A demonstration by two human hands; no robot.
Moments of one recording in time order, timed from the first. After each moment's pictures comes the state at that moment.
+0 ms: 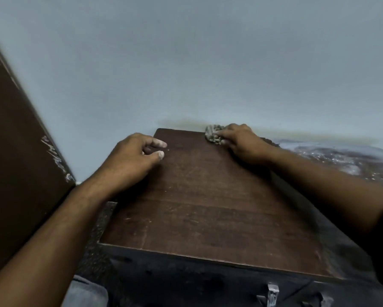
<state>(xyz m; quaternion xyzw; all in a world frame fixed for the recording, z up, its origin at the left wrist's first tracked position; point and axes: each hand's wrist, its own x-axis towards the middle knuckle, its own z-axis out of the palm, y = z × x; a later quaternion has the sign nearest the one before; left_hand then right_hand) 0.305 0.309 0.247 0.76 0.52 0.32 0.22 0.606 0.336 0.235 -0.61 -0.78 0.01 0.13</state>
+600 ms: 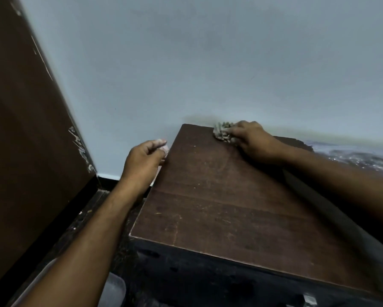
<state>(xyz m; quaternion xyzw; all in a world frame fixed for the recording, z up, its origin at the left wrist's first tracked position) 0.286 0.331 0.195 0.54 0.50 0.51 0.44 0.563 0.343 0.239 -0.60 -0.79 0.03 0.13</state>
